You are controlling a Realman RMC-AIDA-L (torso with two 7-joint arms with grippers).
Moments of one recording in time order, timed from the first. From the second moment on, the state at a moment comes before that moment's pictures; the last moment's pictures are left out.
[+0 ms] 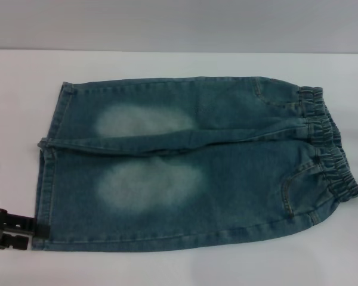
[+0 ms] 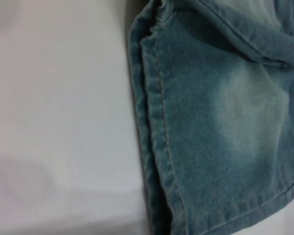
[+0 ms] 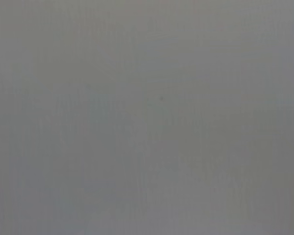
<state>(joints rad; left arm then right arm) -0.46 -1.78 0.91 0.56 2.20 1.68 -2.44 0.46 2.08 -0.37 -0.03 -0.78 -1.16 0.28</state>
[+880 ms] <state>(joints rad) -0.47 -1.79 0.91 0.55 2.21 1.65 -2.44 0.46 2.08 -0.37 -0.04 -0.78 -1.16 0.28</state>
